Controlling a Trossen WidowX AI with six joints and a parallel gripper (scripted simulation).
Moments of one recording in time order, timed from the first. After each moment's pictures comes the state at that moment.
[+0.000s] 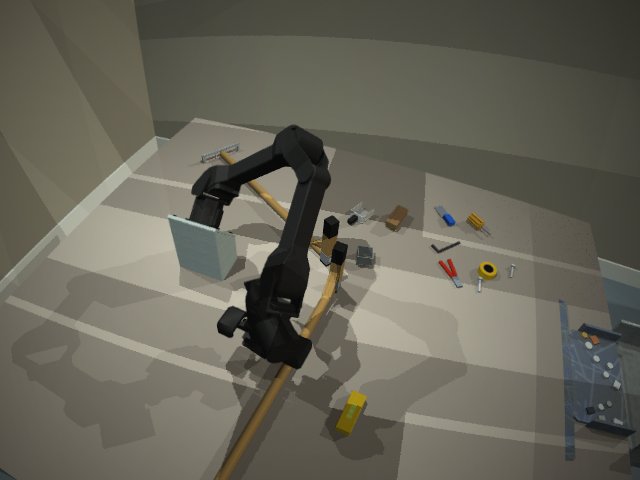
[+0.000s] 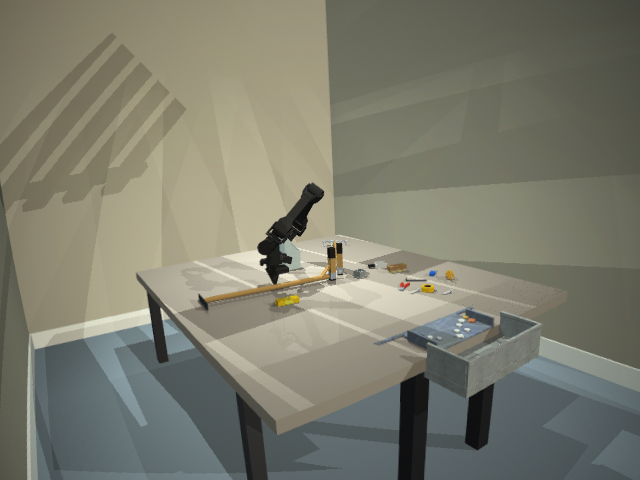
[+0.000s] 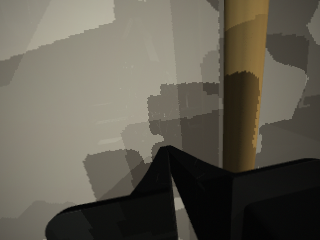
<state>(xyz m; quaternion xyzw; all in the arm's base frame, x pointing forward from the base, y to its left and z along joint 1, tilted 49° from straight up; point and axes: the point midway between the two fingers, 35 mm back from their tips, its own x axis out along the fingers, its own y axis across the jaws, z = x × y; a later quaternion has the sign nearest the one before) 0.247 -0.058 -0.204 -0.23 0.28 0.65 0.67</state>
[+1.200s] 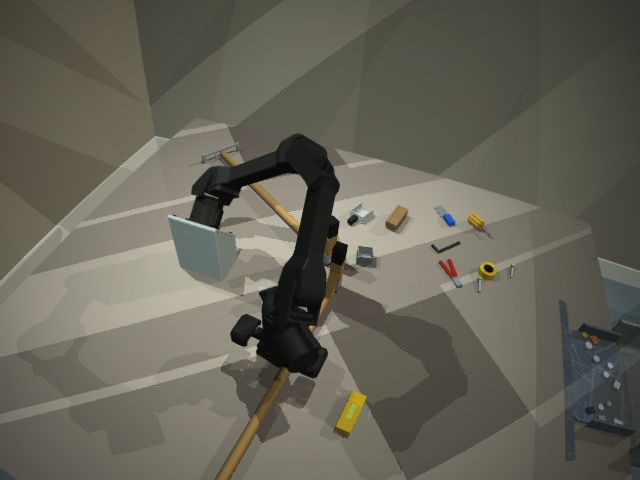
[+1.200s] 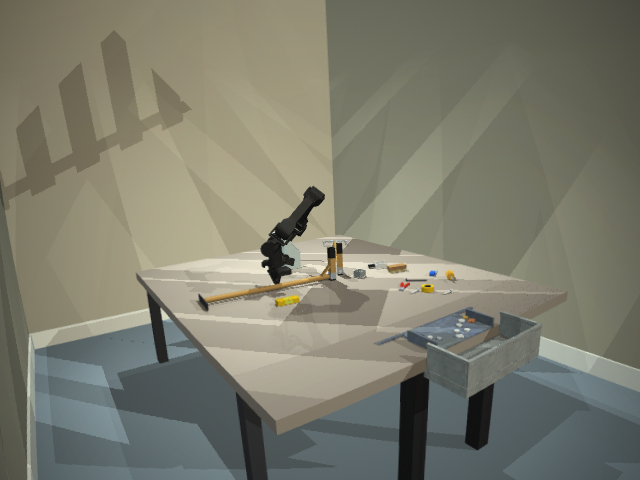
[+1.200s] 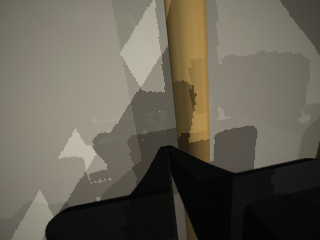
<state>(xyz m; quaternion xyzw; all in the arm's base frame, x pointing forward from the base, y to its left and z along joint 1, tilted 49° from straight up) 0.282 -0.064 -0.208 -0.23 0.28 0.65 0.67</state>
